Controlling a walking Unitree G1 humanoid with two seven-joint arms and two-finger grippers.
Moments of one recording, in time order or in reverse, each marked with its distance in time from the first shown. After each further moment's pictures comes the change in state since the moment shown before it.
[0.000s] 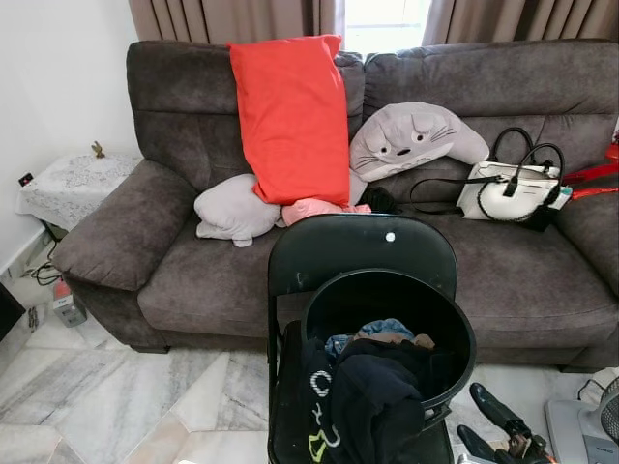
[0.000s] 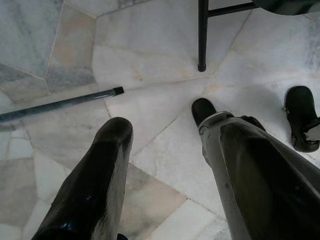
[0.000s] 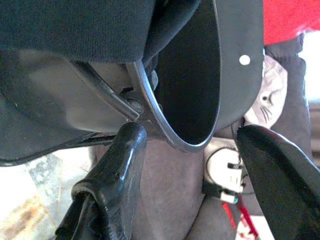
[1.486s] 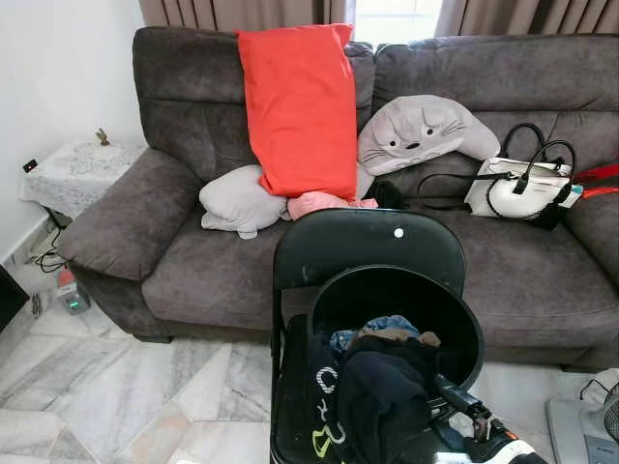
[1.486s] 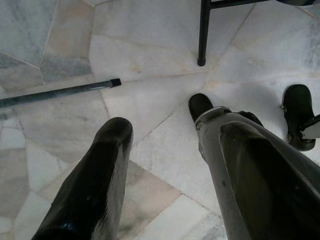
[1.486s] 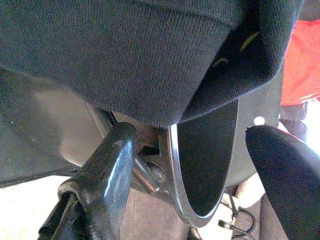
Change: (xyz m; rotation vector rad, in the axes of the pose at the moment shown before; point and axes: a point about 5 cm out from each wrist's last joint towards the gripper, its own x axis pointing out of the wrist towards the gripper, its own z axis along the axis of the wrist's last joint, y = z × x) left arm 0.000 0.001 0.000 -0.018 -0.001 0.008; right arm 0.036 0.009 0.001 -0.167 -0.161 0.023
